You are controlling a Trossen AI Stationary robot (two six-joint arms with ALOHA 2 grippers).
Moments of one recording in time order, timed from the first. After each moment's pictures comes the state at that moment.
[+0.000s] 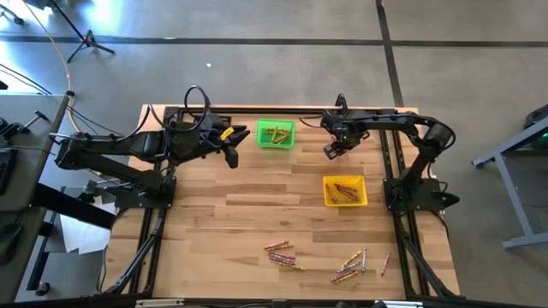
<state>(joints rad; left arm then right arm) -0.02 1.08 1.08 -0.24 -0.55 -0.32 -0.66 1.73 0.95 -0.77 0.15 0.38</state>
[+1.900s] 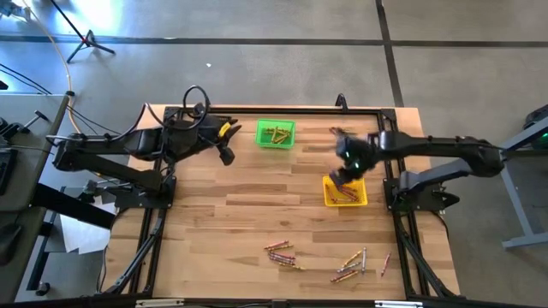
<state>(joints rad) 0.02 1.04 1.08 -0.35 -0.64 0.03 -0.14 1.16 0.95 -0.97 -0.22 0.90</state>
